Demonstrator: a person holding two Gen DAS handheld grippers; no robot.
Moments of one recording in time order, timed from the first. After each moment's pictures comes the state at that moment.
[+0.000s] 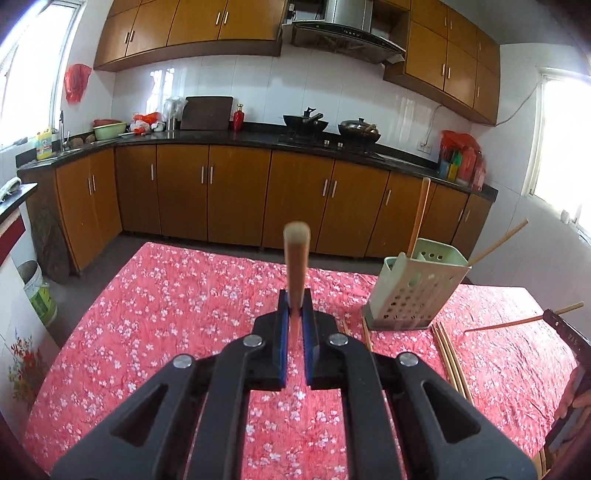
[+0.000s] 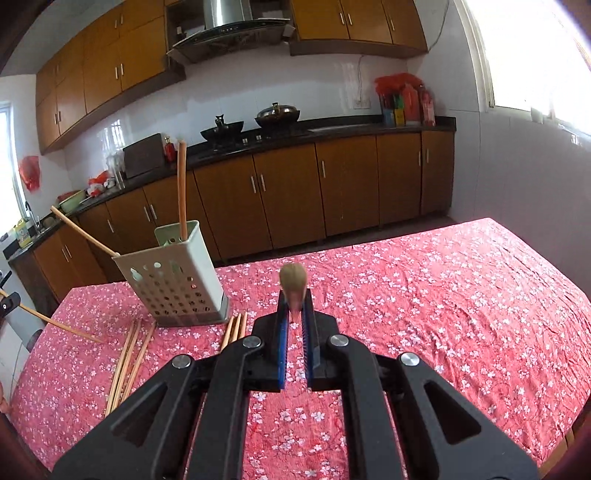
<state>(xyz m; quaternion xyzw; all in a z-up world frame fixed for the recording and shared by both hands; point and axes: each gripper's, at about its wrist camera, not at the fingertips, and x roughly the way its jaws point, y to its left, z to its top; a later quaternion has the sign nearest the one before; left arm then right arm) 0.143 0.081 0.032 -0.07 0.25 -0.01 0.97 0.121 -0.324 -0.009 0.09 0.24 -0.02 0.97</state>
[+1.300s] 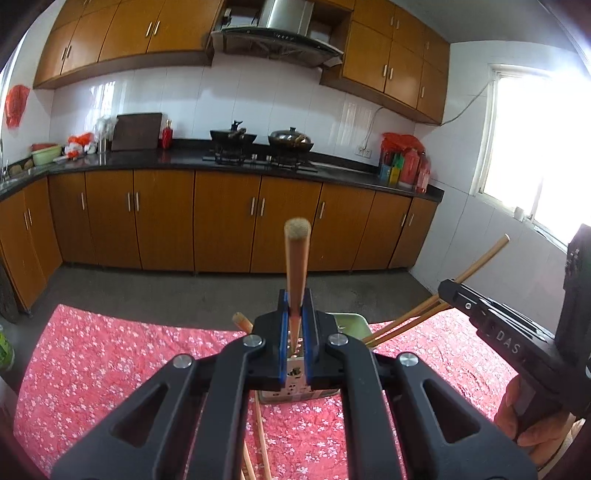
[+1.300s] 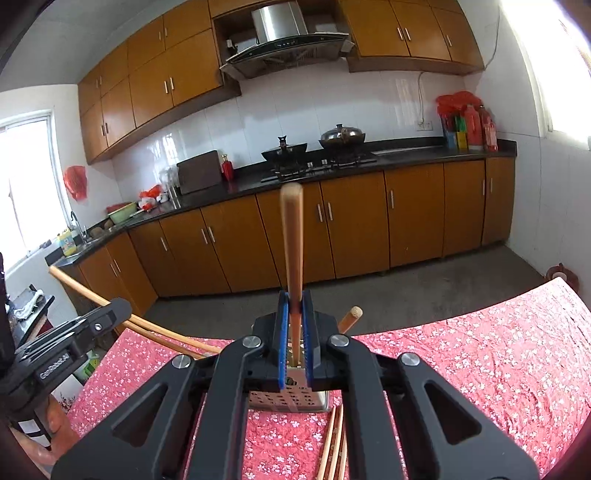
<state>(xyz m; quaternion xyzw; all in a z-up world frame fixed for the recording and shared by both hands) 0.240 -0.038 0.102 -0.06 0.23 -0.13 0.96 0.199 -0.253 0.081 0.10 0.20 0.09 0.97</state>
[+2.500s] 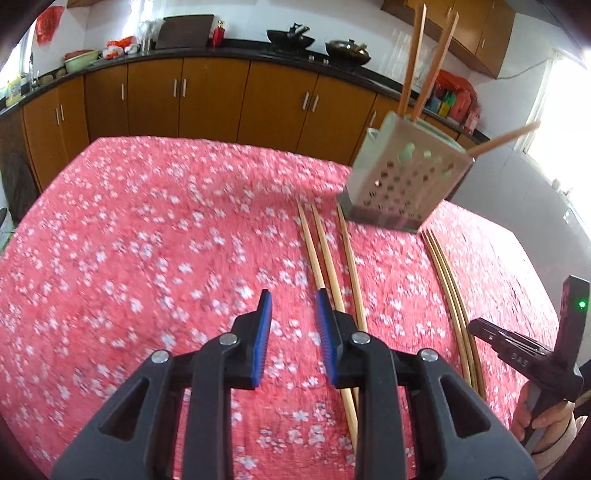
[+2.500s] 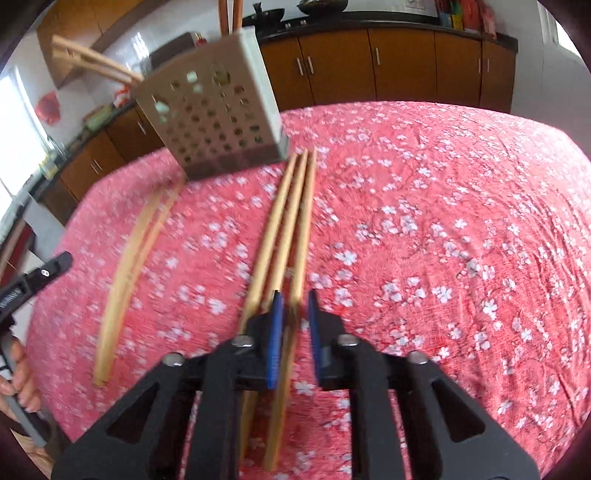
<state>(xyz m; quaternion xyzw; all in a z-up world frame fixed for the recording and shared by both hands) 0.151 0.046 -0.077 -0.09 0.40 -0.07 0.91 0.149 -0.260 -0.116 0.09 0.44 0.08 0.89</state>
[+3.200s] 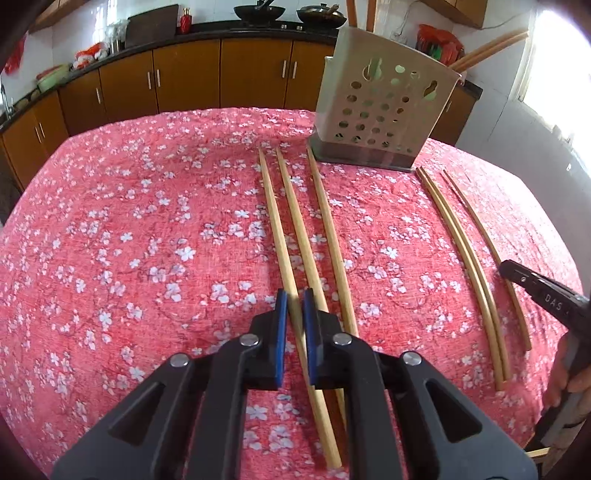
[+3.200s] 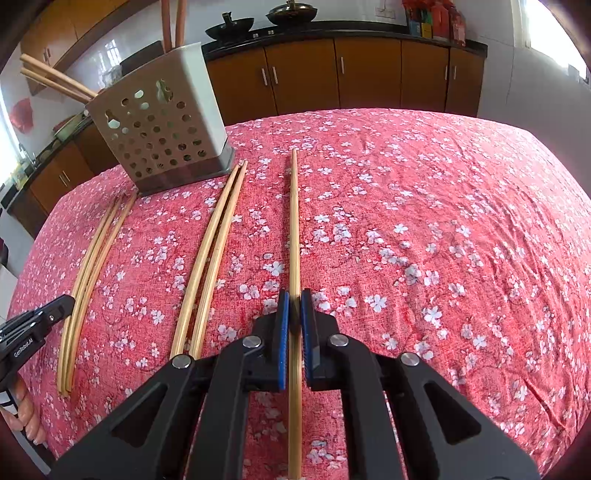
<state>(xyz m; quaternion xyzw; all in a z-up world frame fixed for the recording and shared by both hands) 0.158 -0.004 -0.111 -0.02 0.44 -0.08 0.89 0.147 -0.280 -0.113 0.08 0.42 0.02 0.90</state>
